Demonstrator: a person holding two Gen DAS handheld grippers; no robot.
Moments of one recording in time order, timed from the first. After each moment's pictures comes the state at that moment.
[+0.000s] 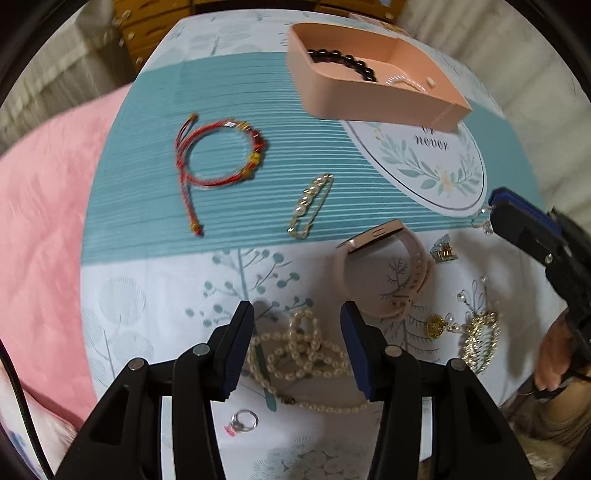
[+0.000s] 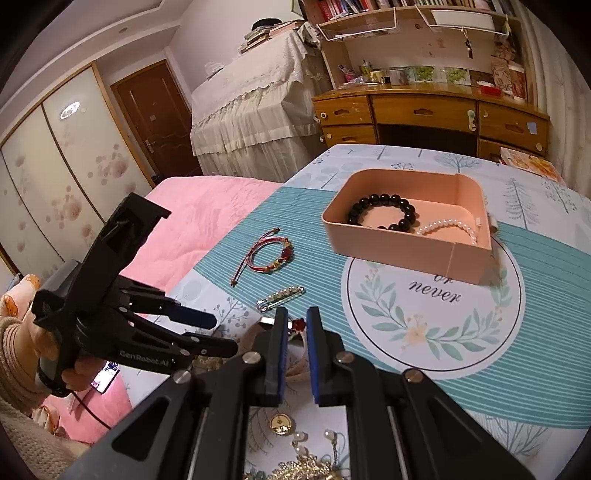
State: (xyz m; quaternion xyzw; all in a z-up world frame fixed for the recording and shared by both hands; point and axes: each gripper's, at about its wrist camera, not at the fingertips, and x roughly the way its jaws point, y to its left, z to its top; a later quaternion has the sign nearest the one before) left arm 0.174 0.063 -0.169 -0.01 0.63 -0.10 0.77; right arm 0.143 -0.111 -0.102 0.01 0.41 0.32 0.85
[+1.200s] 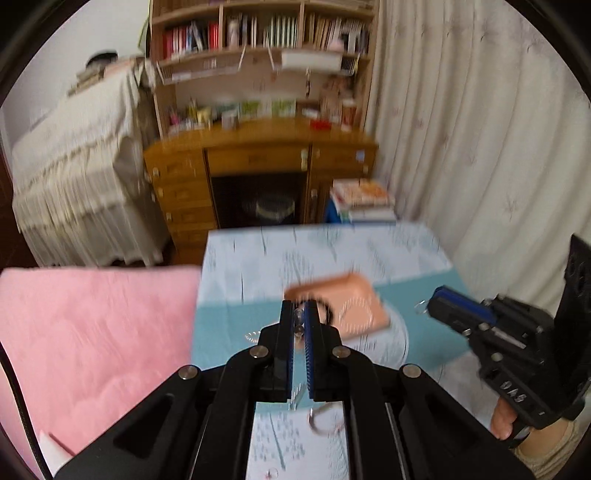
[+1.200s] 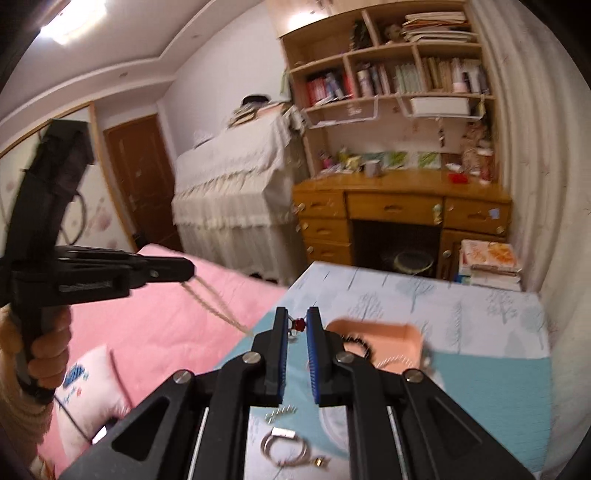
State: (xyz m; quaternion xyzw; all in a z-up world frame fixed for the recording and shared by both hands) left arm 0.192 0.063 0.125 0.00 0.38 -0.09 0.92; right arm 0.166 -0.119 0.084 0.03 0.28 0.25 0.93
